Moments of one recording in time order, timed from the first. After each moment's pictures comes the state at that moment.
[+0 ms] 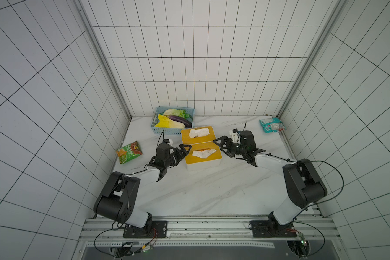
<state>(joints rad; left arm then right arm) -0.29 1.45 0.60 0.38 0.36 -0.98 0.46 1.63 0.89 0.24 -0.55 0.90</state>
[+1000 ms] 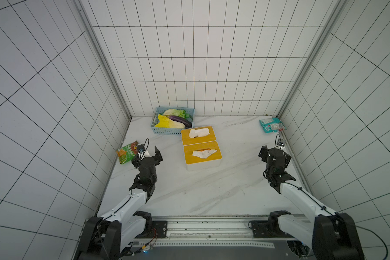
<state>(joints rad) -0.15 1.07 0.30 0.53 -0.52 -0.19 0.22 1.14 0.45 0.29 0.61 0.14</state>
